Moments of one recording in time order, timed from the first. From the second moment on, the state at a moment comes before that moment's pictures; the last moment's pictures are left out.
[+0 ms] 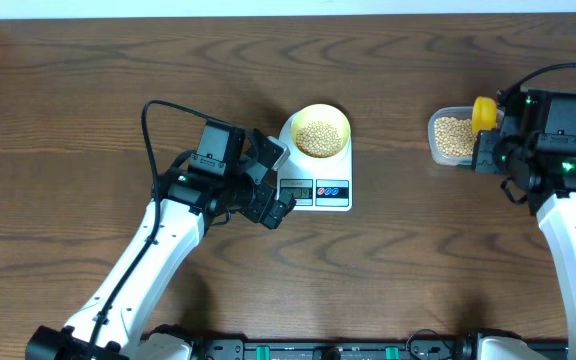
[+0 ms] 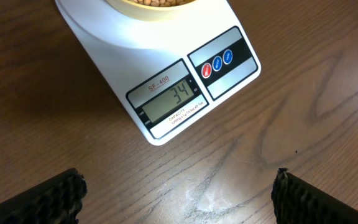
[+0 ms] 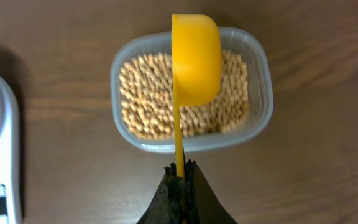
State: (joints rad) left arm -0.33 1.36 0.96 -0.71 0.36 0.19; right arm -0.07 1.34 1.09 -0.71 -0.02 0.03
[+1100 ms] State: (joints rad) left arm -0.33 1.36 0.96 -0.71 0.36 0.19; right arm -0.09 1.55 1.09 -0.68 -0.24 0.04
